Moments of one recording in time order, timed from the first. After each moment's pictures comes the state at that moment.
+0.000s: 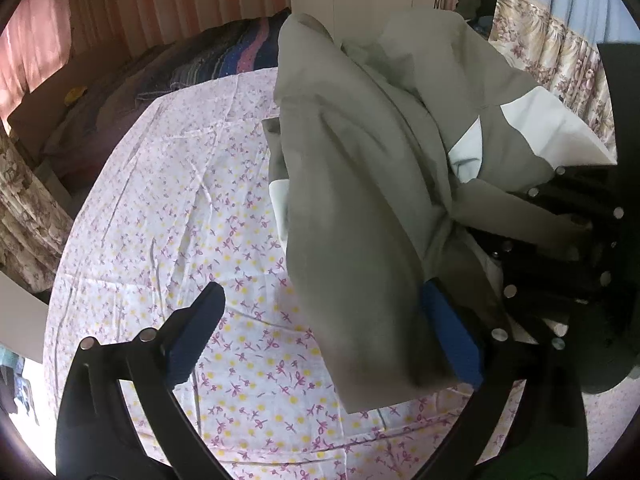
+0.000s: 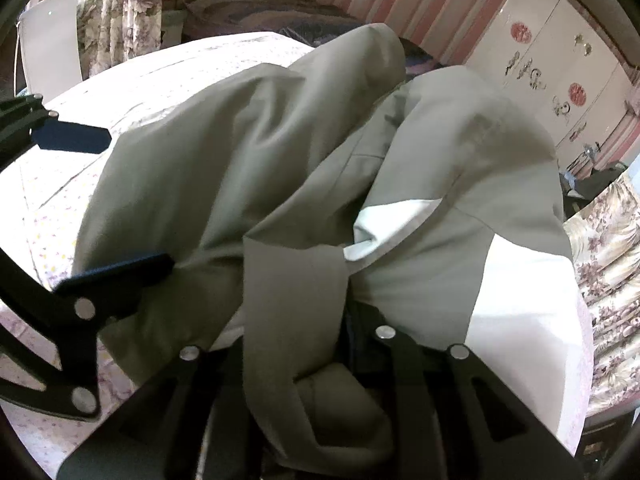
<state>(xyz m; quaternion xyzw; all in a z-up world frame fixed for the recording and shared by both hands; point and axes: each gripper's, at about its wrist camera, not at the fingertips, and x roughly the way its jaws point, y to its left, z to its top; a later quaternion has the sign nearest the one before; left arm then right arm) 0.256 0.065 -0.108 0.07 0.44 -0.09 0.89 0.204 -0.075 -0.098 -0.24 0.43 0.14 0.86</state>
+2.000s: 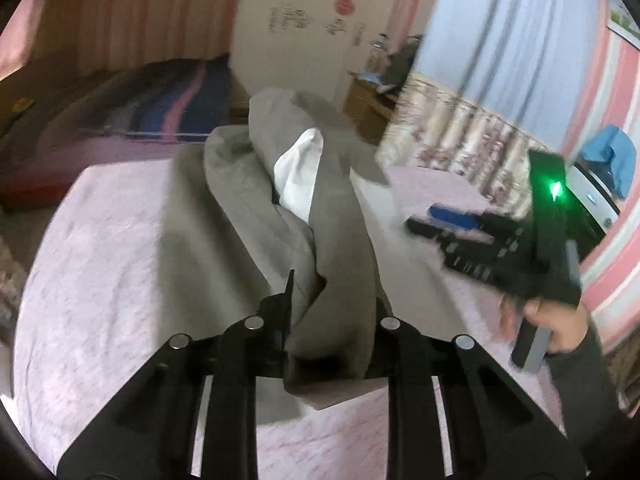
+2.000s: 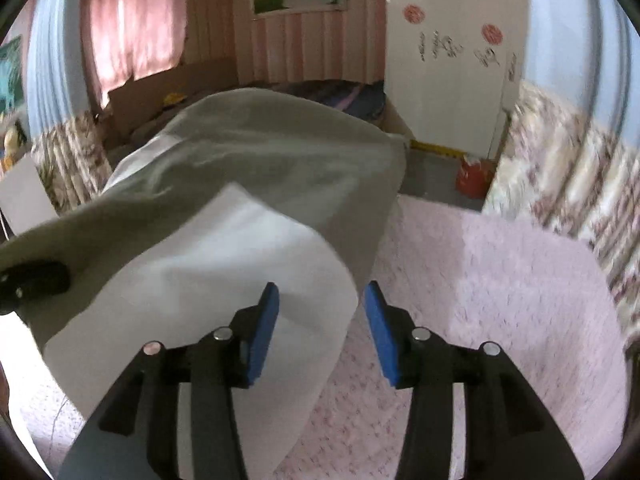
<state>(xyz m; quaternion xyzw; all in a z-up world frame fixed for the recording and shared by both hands) 0.225 0.030 -0.005 -0.04 0.37 -0.21 0.90 0.214 -0.232 -0.013 -0.05 0.34 0.13 0.93</state>
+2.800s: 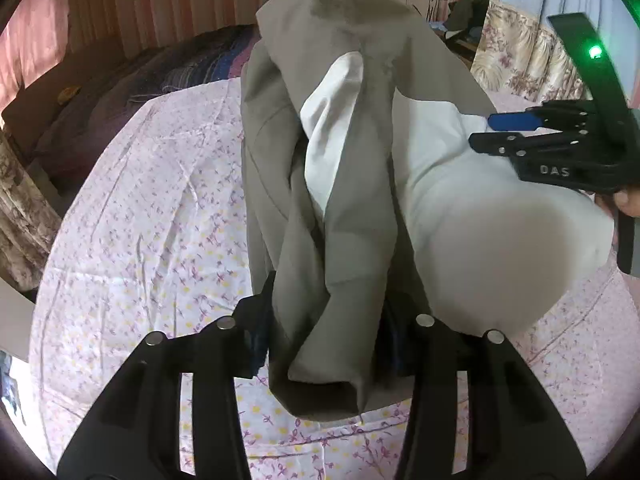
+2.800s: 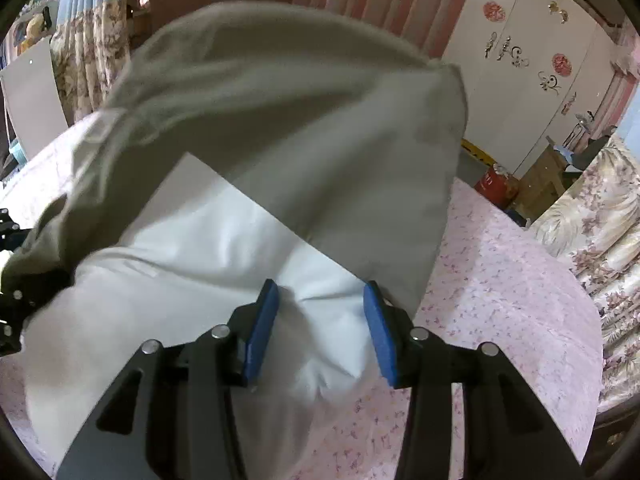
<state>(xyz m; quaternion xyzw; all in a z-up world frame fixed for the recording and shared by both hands) 0.243 0.062 -0.106 0.05 0.43 -0.11 0.89 0.251 -0.173 -0.060 -0.17 0.40 0.15 0.89</state>
